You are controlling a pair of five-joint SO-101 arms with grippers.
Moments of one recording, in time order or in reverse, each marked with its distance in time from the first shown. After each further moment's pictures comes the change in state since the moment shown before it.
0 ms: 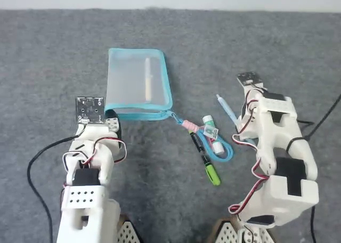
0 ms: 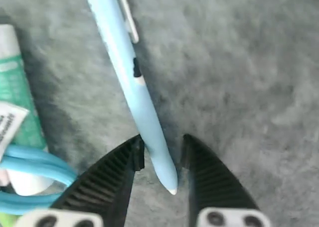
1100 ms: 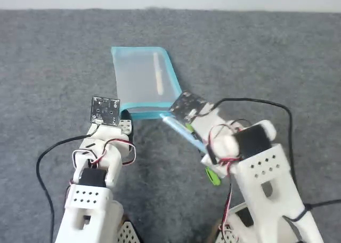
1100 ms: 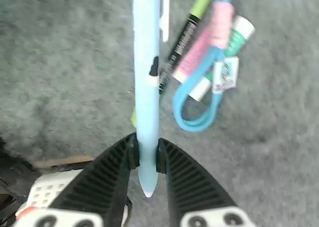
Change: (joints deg) left arm 7.5 0.0 0.0 0.0 -1.1; right arm -33.8 -47.7 0.5 37.7 7.0
